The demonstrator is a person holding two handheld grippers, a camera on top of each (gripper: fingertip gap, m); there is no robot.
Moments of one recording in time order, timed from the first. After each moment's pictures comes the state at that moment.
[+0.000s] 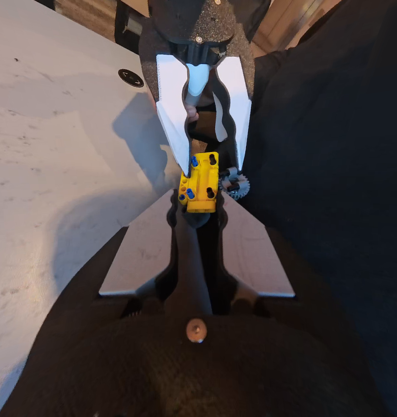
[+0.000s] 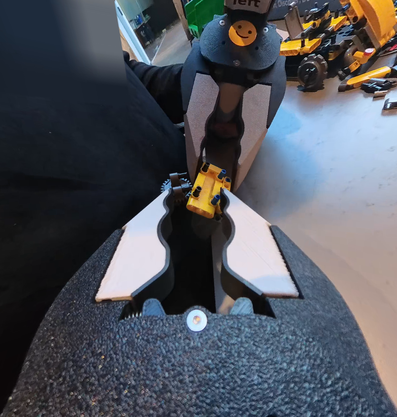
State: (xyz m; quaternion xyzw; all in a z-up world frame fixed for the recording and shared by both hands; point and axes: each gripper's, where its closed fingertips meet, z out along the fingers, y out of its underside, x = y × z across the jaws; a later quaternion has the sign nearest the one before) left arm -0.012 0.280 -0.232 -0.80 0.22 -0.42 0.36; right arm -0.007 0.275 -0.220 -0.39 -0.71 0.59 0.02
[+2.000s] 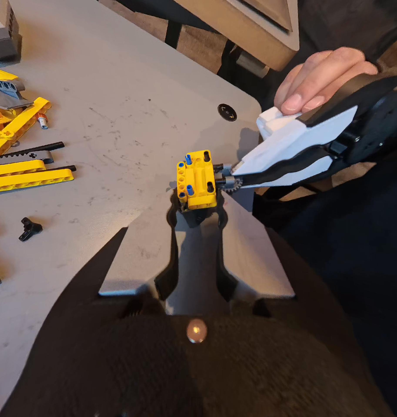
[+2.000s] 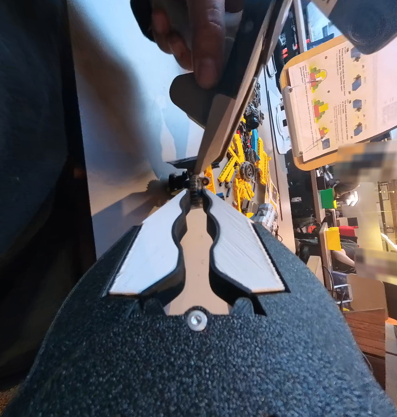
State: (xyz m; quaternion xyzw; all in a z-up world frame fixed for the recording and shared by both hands) left arm -0.051 0.345 -0.233 -0.87 0.11 -0.27 0.39; right arm -0.027 0.340 -0.223 -0.22 -0.83 0.13 0.50
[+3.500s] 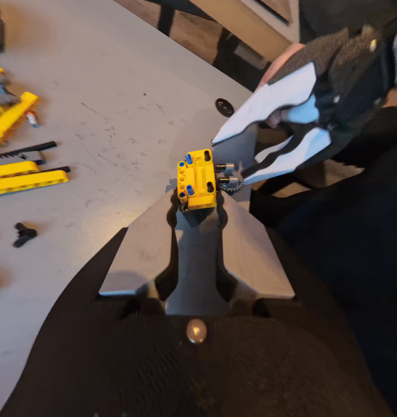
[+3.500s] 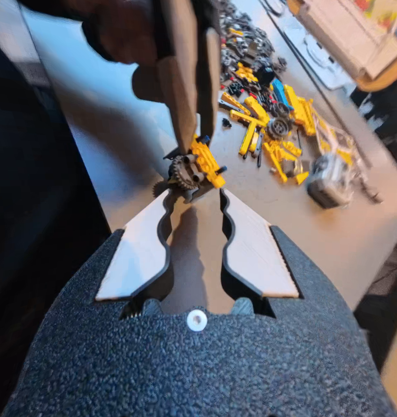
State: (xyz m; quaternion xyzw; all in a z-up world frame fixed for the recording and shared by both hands) left arm -0.049 0.347 -0.233 -0.88 0.11 -0.28 0.37; right arm -0.021 0.360 -0.233 -0.42 -0.77 0.29 0.39
